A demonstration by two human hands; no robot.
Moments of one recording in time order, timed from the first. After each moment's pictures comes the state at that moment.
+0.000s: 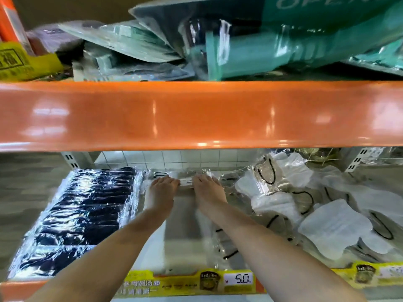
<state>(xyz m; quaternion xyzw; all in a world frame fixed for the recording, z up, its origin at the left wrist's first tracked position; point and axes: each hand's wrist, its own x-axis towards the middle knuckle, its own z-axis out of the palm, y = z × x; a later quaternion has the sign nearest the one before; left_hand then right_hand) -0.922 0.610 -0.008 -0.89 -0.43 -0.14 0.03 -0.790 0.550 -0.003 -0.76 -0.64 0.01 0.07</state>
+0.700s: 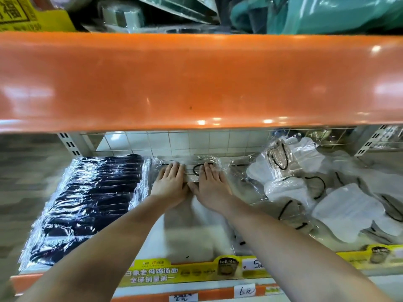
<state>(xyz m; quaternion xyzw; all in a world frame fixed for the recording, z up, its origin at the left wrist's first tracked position) -0.931 0.637 -0.037 -0.90 -0.44 0.00 -0.05 -0.809 0.560 -0.034 -0.80 -0.59 0.11 0.04</state>
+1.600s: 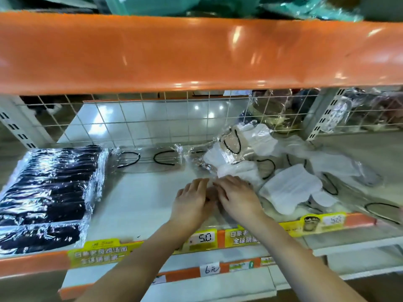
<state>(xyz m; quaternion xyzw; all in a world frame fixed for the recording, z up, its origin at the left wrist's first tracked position) -0.848 0.465 -0.033 -0.92 -0.35 -0.13 -0.16 -0.718 0.391 -0.027 -0.78 -0.59 -0.05 0.21</state>
